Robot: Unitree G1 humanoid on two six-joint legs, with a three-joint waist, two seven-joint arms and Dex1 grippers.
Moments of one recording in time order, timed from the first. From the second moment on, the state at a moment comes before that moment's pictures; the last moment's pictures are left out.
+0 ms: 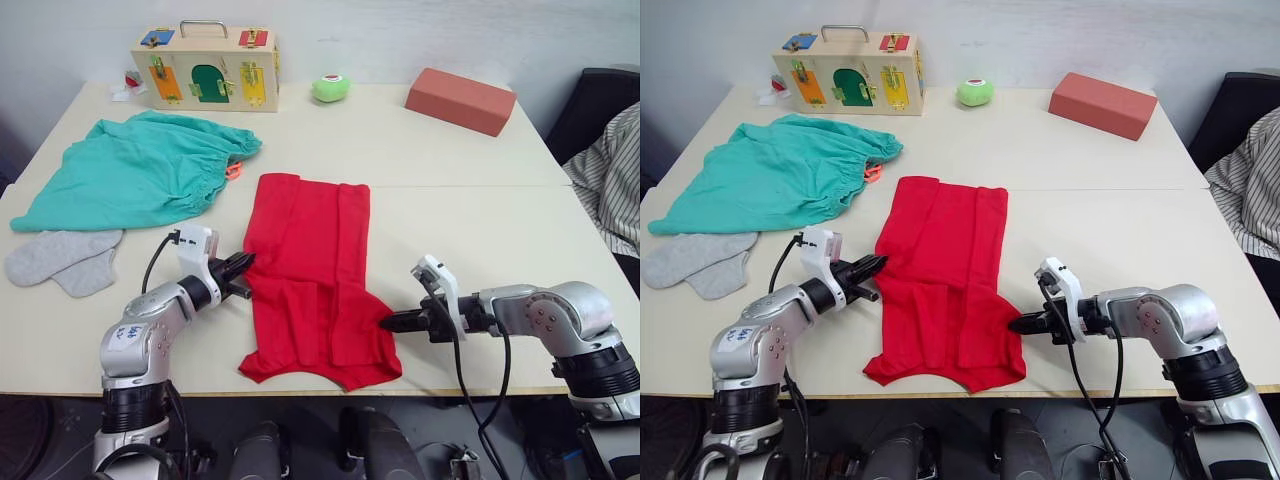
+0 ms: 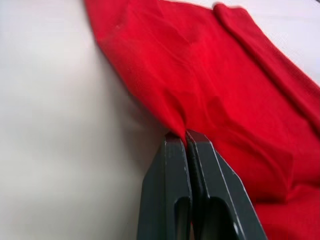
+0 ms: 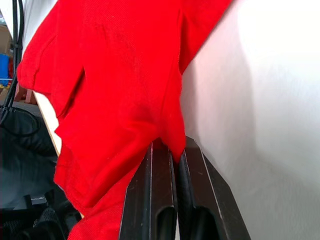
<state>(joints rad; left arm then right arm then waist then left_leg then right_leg) -0.30 0.38 0.24 -0.17 -0.34 0.75 -0.51 -0.49 -0.74 0.13 -0.10 0.84 1.29 0.79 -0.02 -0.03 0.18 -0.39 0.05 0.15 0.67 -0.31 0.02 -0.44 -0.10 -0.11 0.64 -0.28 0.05</state>
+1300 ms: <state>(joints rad) -0.43 0.72 -0.21 0.42 -0.17 -0.93 -1.31 -0.29 -0.70 0.26 0.26 0.13 -0.87 1.19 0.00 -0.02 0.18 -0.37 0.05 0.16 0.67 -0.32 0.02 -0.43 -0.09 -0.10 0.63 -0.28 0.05</state>
